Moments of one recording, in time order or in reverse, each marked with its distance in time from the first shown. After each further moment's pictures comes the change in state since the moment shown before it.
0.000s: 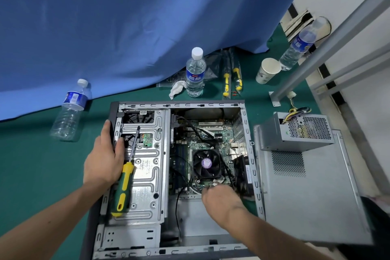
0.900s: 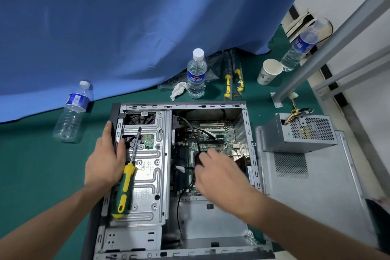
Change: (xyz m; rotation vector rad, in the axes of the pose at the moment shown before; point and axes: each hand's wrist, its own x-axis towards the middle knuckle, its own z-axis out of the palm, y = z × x) left_hand 0.000 -0.002 0.002 0.013 0.007 0.002; right_hand -0.026 0.011 -0.071 0.170 0.459 0.061
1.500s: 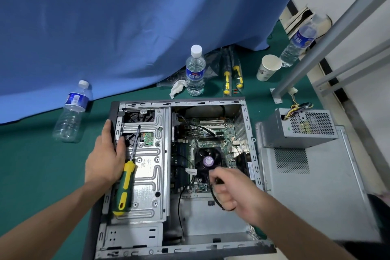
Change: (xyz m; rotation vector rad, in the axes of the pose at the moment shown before) left_hand 0.001 -0.002 0.001 -0.005 0.006 0.004; right_hand -0.027 0.011 0.016 1.762 -0.261 0.818
